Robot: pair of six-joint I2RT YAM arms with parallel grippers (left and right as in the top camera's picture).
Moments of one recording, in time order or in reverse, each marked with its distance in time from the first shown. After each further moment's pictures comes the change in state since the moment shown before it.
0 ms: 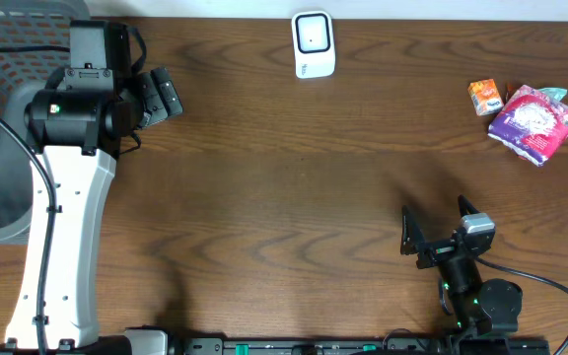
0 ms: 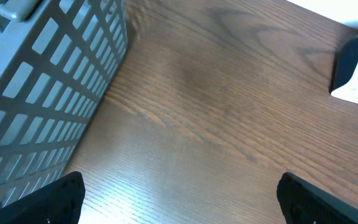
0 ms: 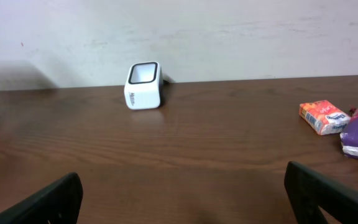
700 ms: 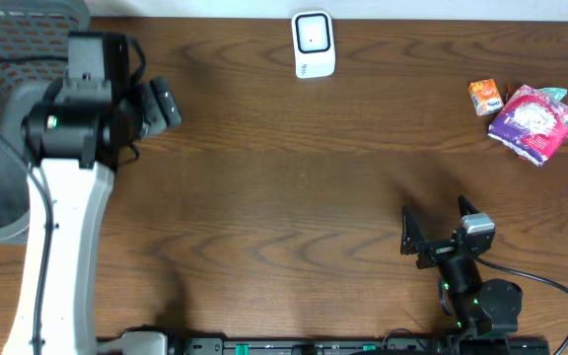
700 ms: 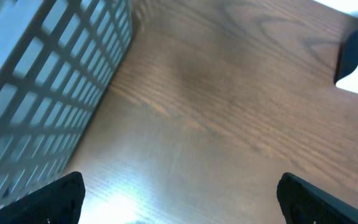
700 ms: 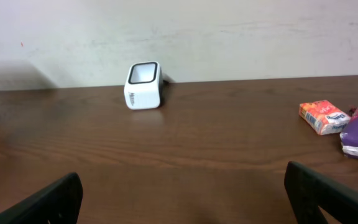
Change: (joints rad) left arm 0.000 -0.078 -0.074 -0.012 0.000 0.005; right arm 0.000 0.000 0.000 0.000 0.000 0.000
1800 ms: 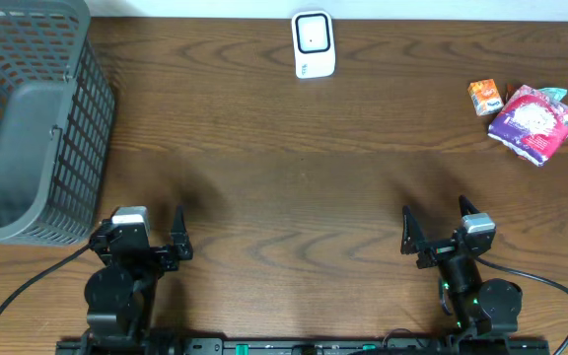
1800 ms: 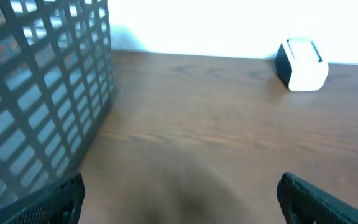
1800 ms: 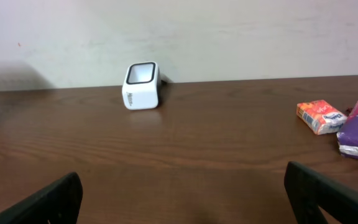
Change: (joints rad) left arm 0.000 -1.276 -1.267 0.687 0.087 0.317; right arm 0.000 -0.001 0.000 0.000 0.008 0.000
